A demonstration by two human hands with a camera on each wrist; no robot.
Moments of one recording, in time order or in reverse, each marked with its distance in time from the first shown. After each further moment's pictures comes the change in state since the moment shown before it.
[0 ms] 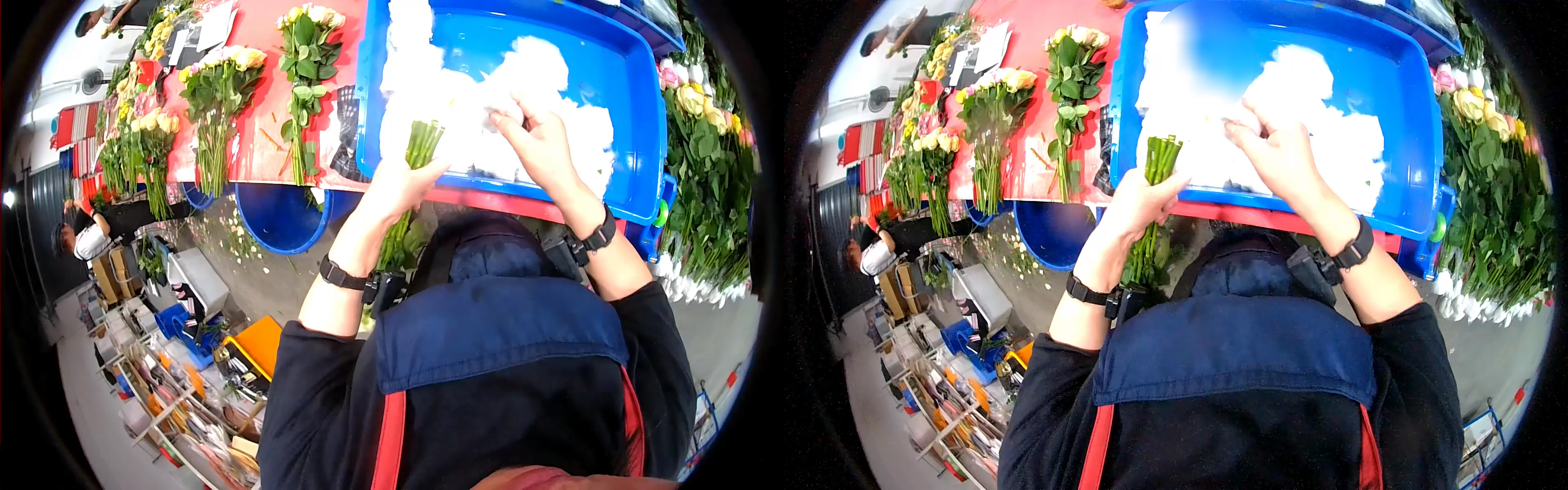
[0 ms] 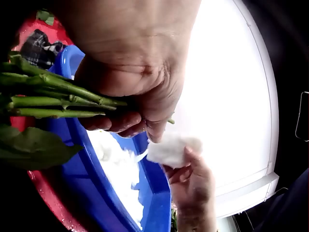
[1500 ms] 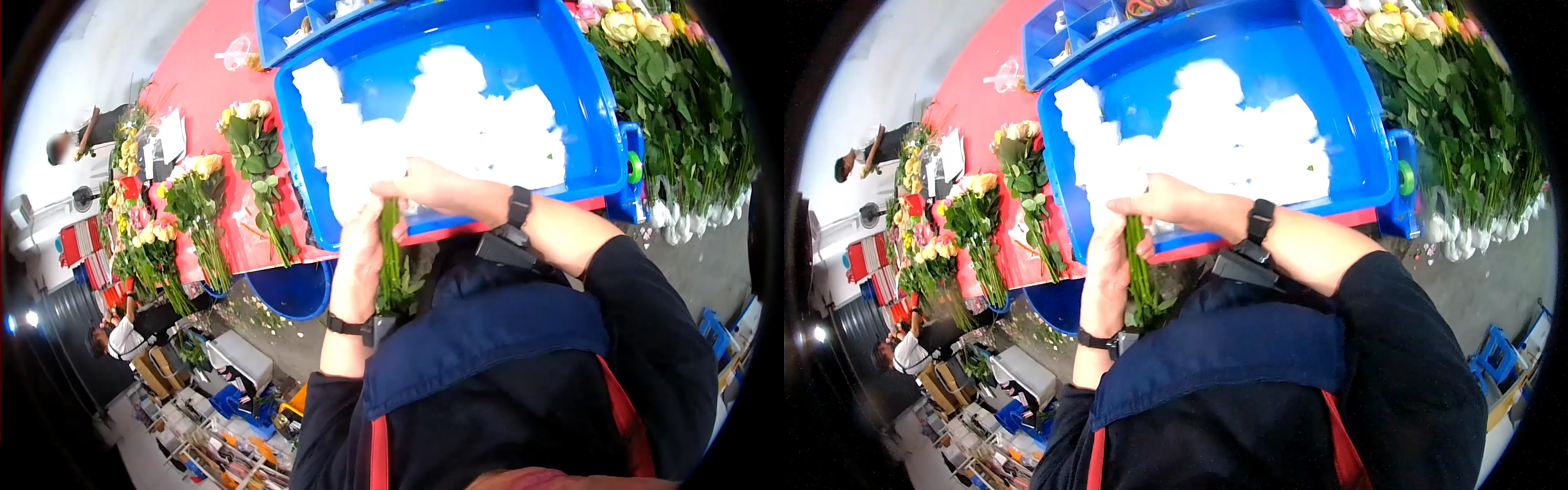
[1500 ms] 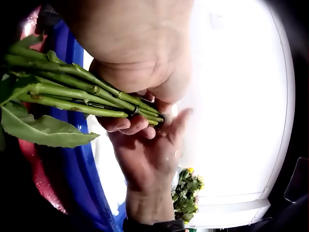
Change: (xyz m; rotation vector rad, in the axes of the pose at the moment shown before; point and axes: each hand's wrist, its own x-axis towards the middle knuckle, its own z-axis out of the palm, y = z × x) left_hand 0.040 -0.007 0.037 -0.616 -0.313 0.093; right_hand 0.020 0.015 0.009 0.577 -0.443 0.435
